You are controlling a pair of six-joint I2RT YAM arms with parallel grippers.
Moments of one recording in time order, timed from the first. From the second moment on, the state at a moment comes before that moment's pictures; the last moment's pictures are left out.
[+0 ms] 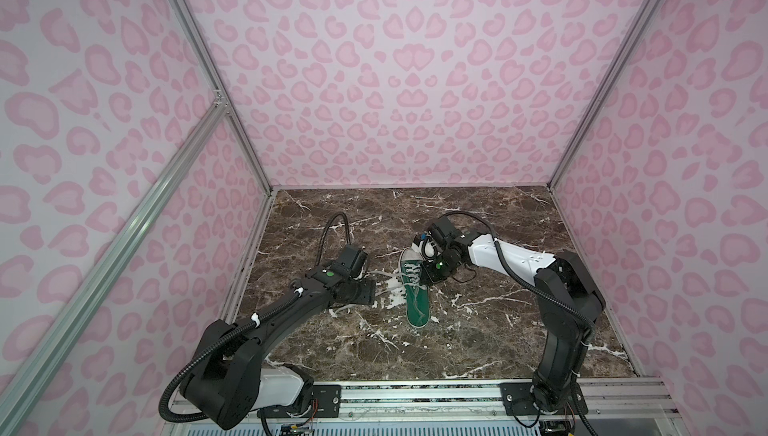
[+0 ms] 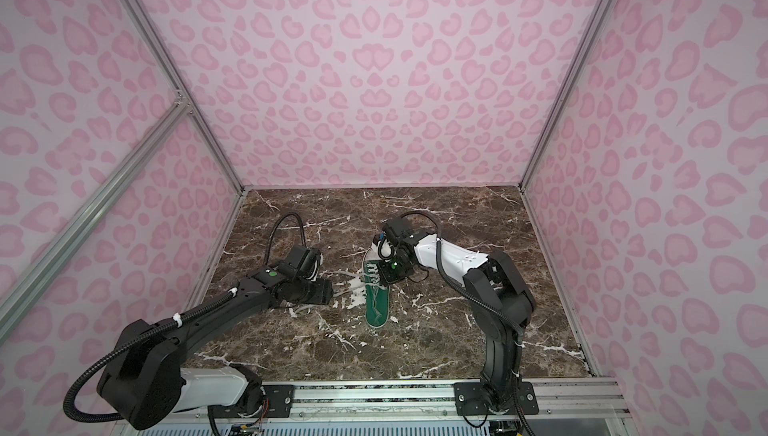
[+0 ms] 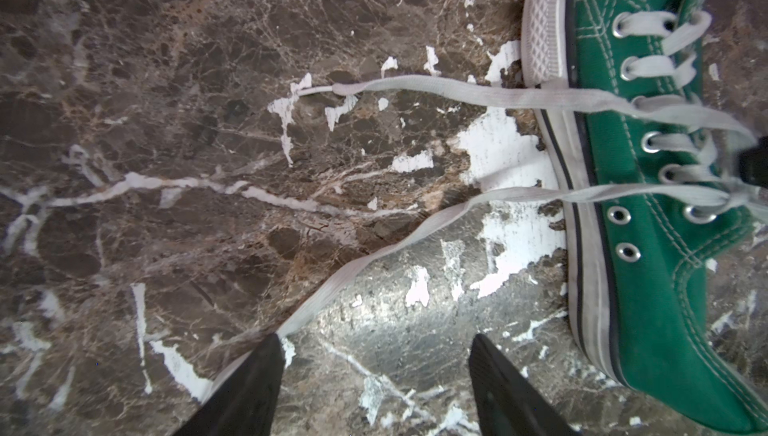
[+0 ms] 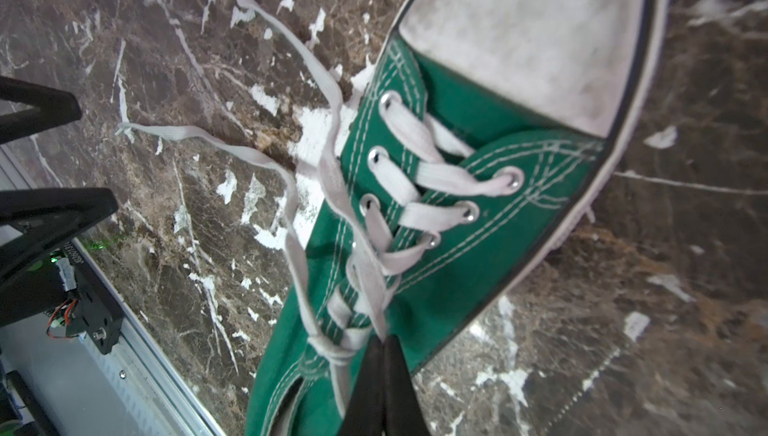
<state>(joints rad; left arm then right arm) -0.52 1.33 0.79 -0.61 0.00 -0.39 0.62 1.86 1.30 -0.70 -0.39 0.16</state>
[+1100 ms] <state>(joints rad) -0.60 1.46 0.73 -0.19 0.13 -0.14 0.50 1.70 1.28 -0.78 -0.39 0.16</state>
